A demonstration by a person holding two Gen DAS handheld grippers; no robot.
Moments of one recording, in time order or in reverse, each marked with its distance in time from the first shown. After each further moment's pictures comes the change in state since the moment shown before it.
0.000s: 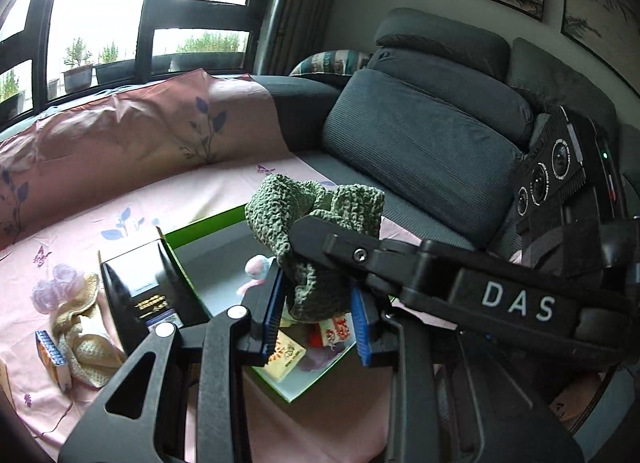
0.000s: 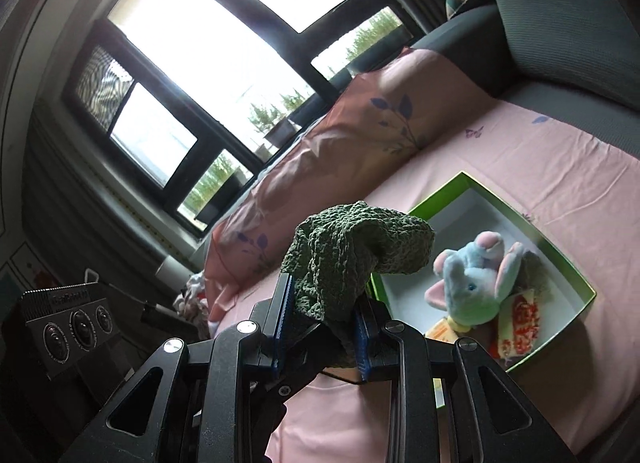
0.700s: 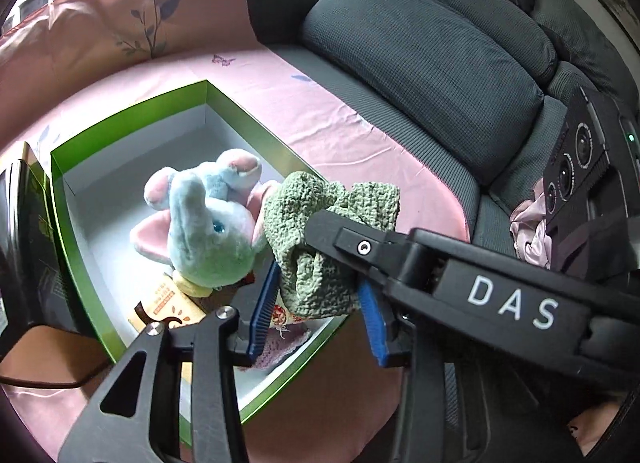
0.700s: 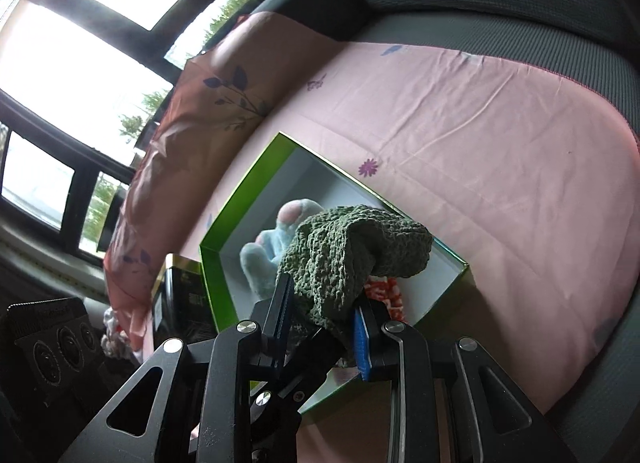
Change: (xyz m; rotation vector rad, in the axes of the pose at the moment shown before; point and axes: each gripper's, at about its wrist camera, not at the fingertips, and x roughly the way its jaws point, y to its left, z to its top) left arm 0.142 -0.020 -0.028 -0.069 0.351 -0.081; right arm 0.020 -0.124 -0.002 0.272 0.123 -0.367
